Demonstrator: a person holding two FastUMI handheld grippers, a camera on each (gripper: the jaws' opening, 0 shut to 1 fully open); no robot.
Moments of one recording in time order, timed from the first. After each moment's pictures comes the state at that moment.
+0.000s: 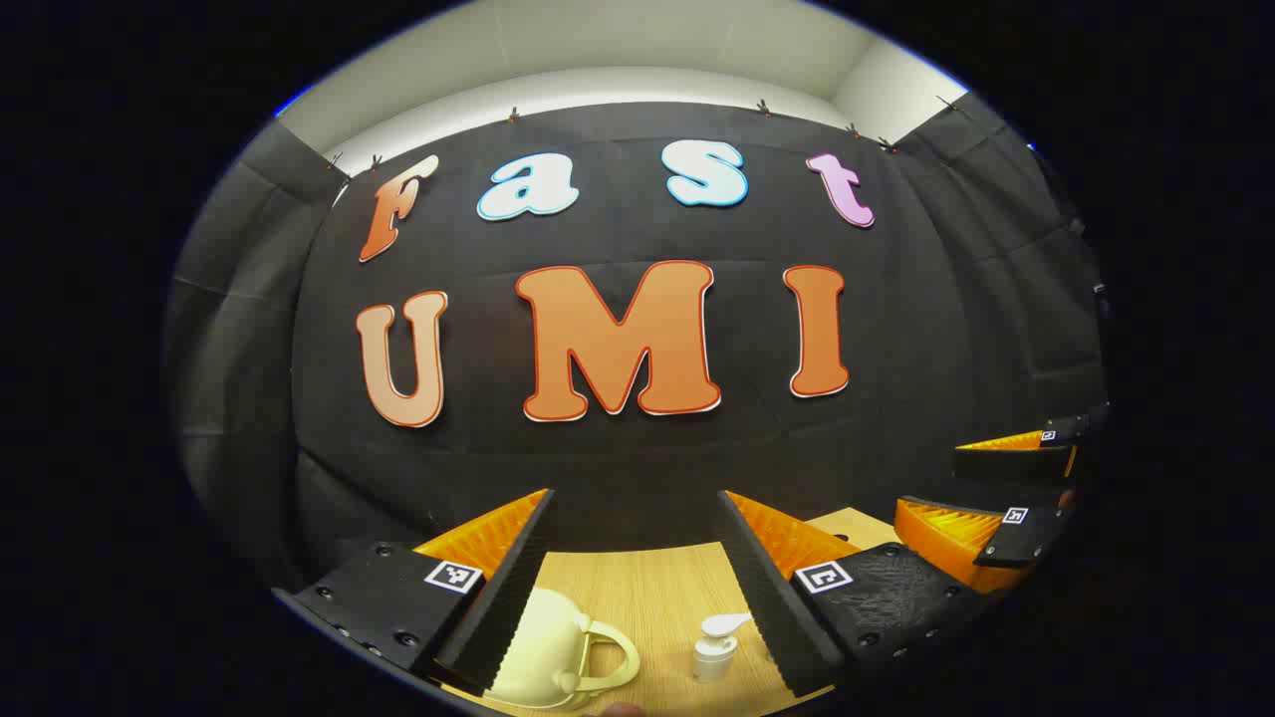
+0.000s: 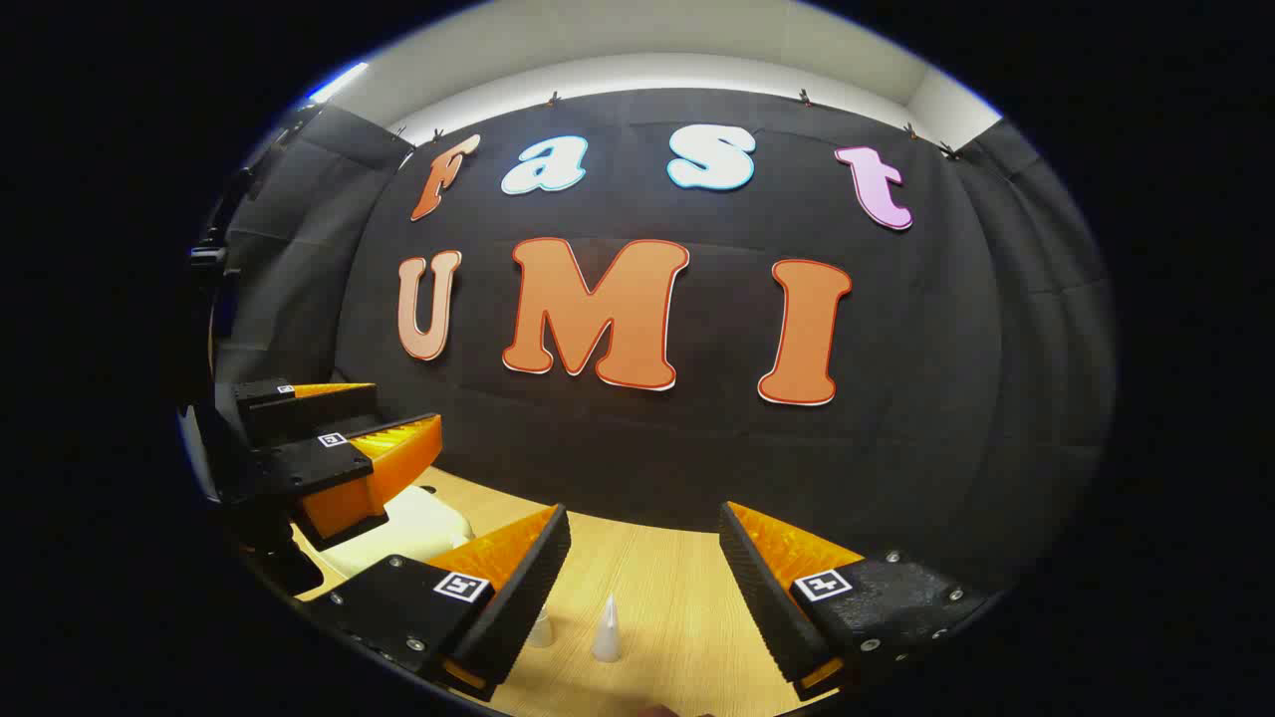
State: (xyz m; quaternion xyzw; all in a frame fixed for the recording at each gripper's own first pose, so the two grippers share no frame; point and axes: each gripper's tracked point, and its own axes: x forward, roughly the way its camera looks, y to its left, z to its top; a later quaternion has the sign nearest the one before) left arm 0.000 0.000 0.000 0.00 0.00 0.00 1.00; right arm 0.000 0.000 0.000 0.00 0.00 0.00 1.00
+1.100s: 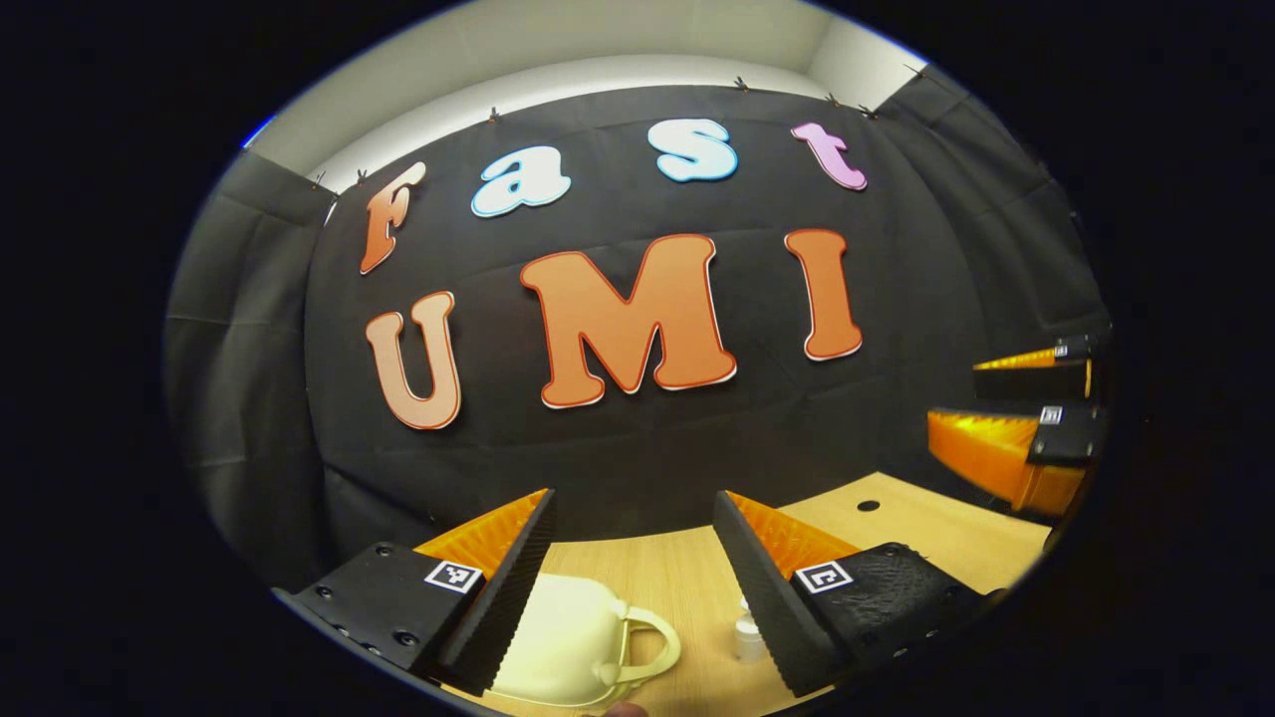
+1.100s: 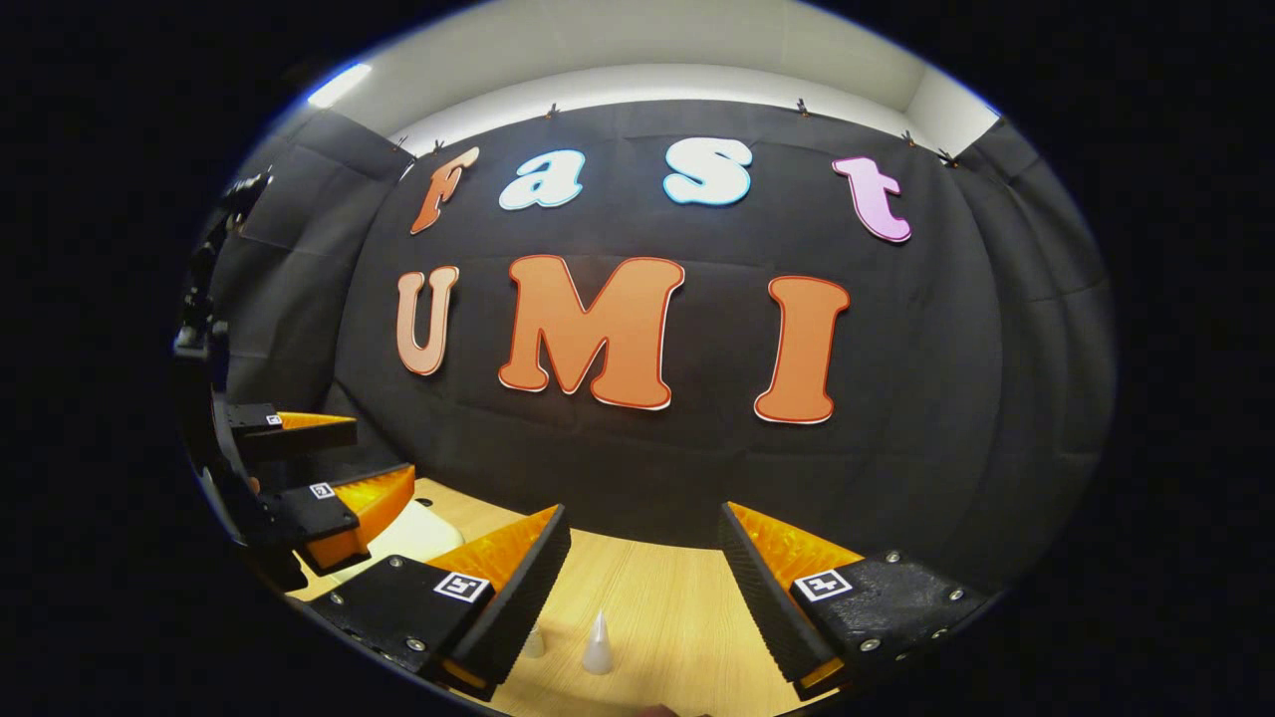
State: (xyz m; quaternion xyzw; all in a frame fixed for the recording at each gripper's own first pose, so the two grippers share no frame) left arm -0.006 0.013 -0.034 0.07 0.04 0.02 1.00; right arm 0.007 -0.016 0.017 -0.01 -0.03 -0.01 1.00
